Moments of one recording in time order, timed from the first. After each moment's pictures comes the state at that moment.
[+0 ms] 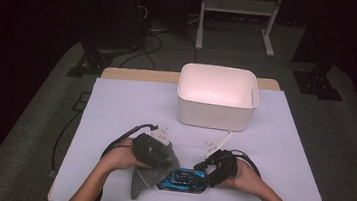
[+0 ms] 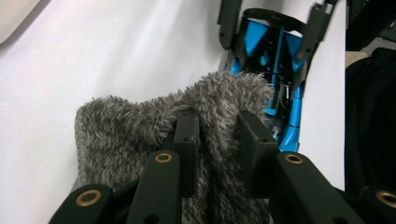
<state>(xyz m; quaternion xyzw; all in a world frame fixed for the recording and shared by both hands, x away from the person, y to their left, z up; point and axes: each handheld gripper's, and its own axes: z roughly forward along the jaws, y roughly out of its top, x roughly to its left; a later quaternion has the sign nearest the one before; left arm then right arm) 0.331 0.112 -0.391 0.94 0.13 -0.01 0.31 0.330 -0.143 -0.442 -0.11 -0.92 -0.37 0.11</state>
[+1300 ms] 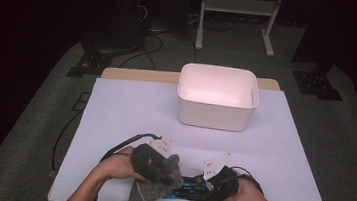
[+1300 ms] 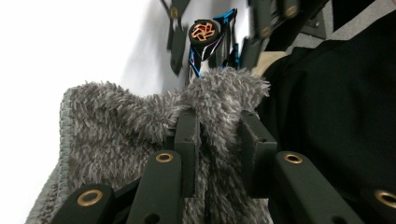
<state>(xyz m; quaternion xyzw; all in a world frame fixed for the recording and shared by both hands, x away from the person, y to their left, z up) 0.293 0.106 -0.379 0.94 0.07 -0.09 0.33 0.279 -0.139 -0.441 -0.05 -0.93 -0.37 0.04</state>
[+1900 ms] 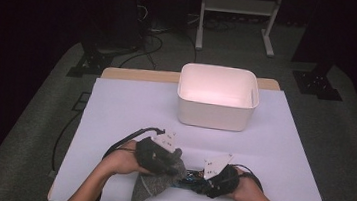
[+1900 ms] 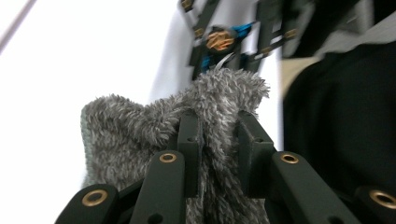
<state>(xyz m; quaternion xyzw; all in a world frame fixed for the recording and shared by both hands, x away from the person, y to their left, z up) 0.306 0.091 -0.364 0.95 0.07 -0.02 0.31 0.285 -0.141 -0.438 -0.02 -0.93 -0.37 -0.03</state>
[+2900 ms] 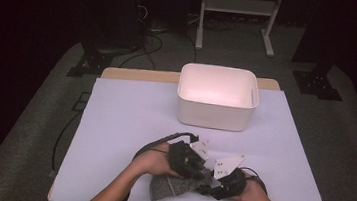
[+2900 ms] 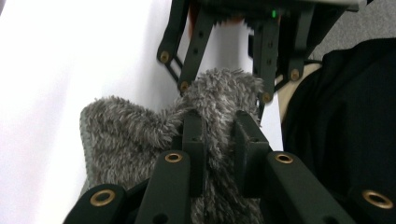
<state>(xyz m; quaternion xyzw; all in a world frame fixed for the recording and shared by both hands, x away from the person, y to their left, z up) 0.305 0.022 -0.369 0.96 0.01 -0.03 0.29 0.282 -0.164 -0.448 -0.05 -0.91 -0.41 -0.01</state>
